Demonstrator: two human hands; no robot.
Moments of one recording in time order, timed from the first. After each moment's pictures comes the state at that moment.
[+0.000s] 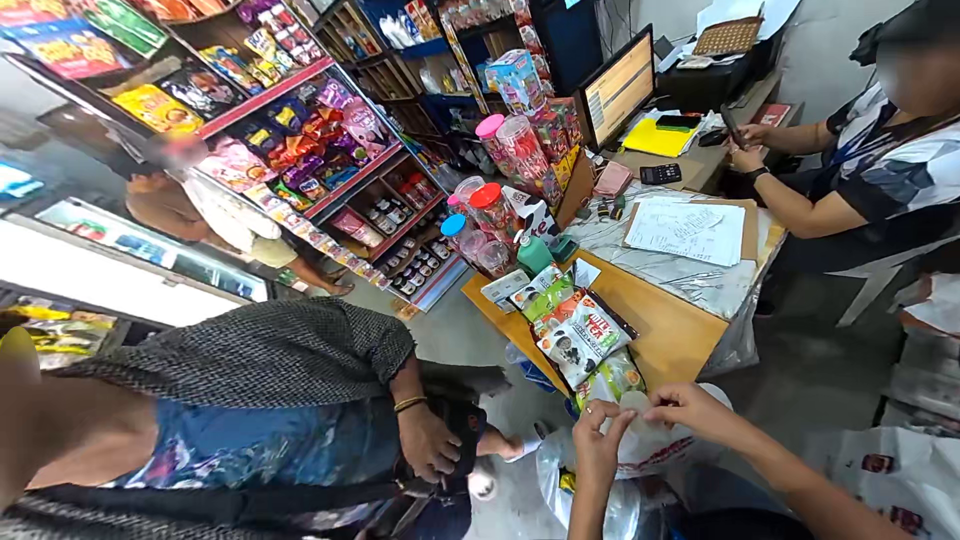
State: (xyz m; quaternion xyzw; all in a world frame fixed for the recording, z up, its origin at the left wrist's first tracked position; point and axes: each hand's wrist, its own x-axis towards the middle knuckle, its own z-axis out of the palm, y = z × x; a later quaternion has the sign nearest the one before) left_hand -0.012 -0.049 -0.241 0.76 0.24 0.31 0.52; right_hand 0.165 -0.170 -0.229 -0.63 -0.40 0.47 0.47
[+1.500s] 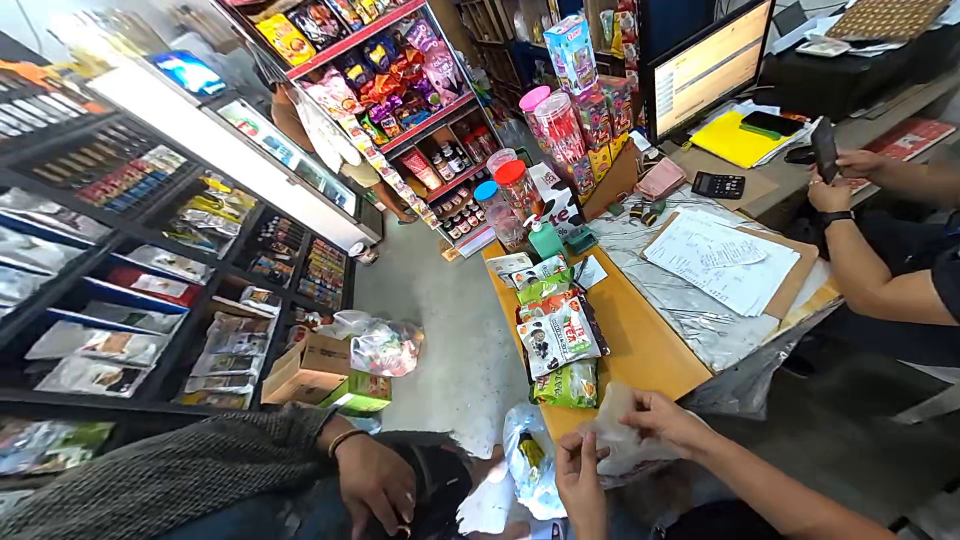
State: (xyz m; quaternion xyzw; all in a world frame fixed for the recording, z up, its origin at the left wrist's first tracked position) left_hand 0.105 -0.194 -0.255 0.45 0.48 0.55 0.52; right_hand 0.281 -0.187 -0.252 -0.48 -0.29 0.69 0.46
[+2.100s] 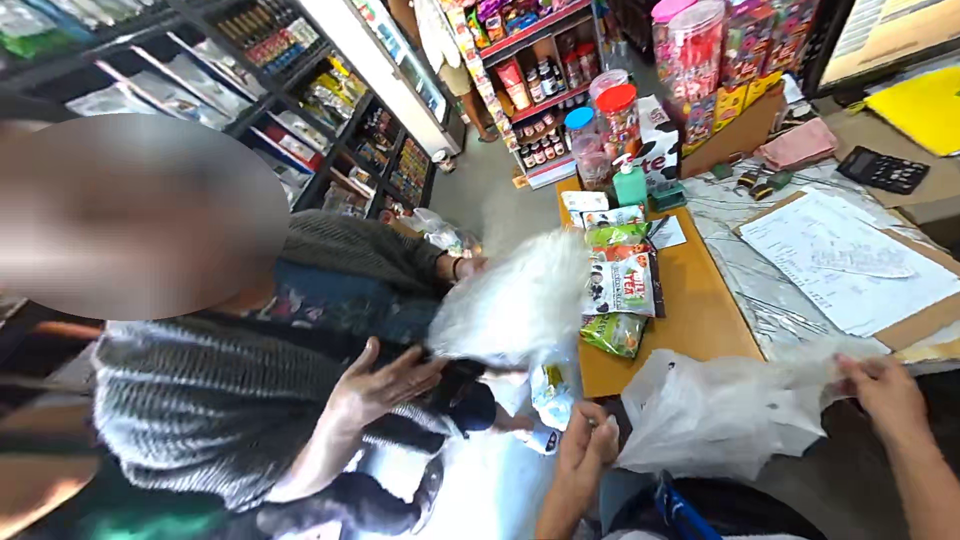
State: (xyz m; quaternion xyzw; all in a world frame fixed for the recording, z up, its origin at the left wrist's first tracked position) left_hand 0.042 -0.223 -0.200 0.58 0.33 0.45 0.60; right_hand 0.460 -0.221 -0.348 -0.79 -0.28 0.33 0.44
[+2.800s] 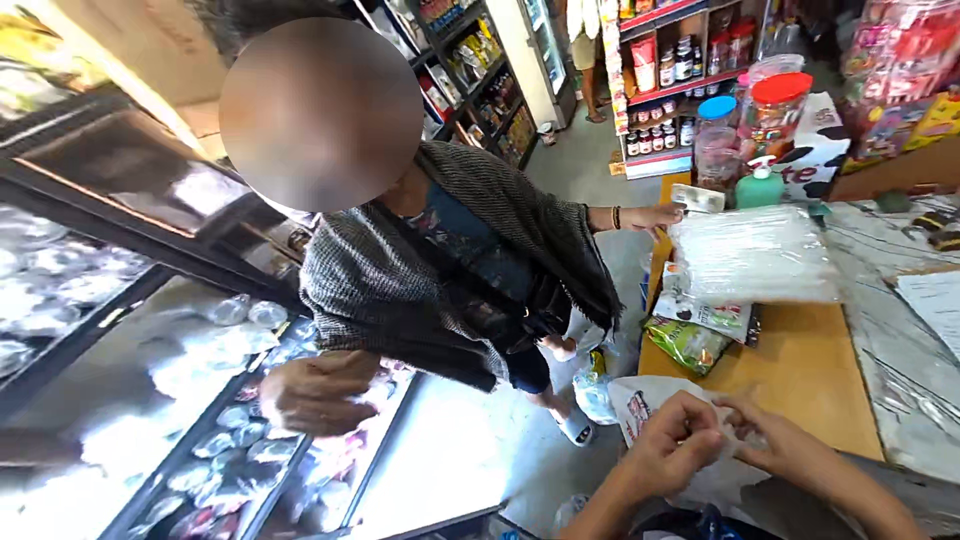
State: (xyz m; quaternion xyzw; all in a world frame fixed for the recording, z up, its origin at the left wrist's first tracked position) left_hand 0.064 -0.223 -0.174 0.63 0.26 0.50 0.53; right_hand 0.283 -0.172 -0.256 -0.42 -0.74 0.51 0.14
